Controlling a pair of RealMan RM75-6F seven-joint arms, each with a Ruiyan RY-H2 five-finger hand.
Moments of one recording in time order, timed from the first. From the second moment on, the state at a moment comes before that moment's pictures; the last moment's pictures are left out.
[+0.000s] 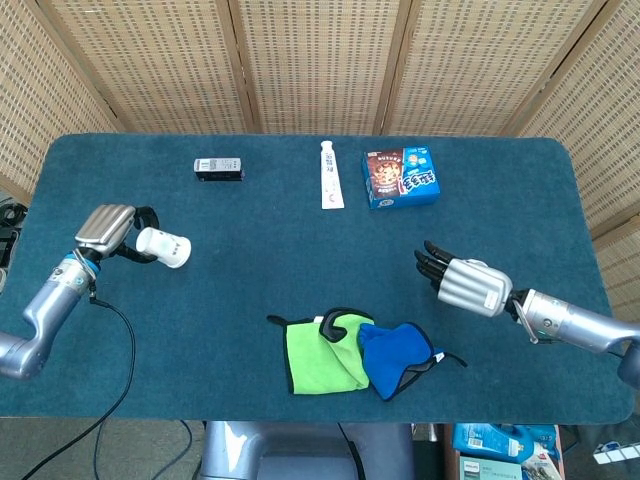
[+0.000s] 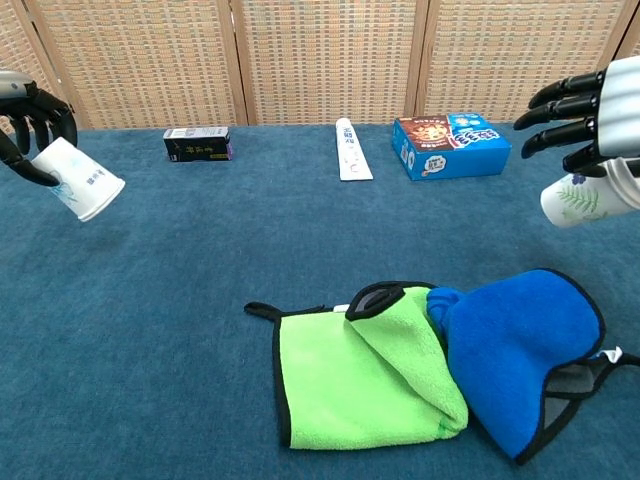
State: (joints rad) left arm -0.75 -1.29 -0.09 -1.09 1.30 0.77 -0.31; right arm 0.83 -1.23 -0.17 -0.87 -2.12 1.33 -0.12
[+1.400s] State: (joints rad) left arm -0.61 -1.23 -0.13 -1.25 1.30 0.97 -0.30; right arm 0.74 -1.19 -0.08 -1.06 -1.87 1.35 -0.22
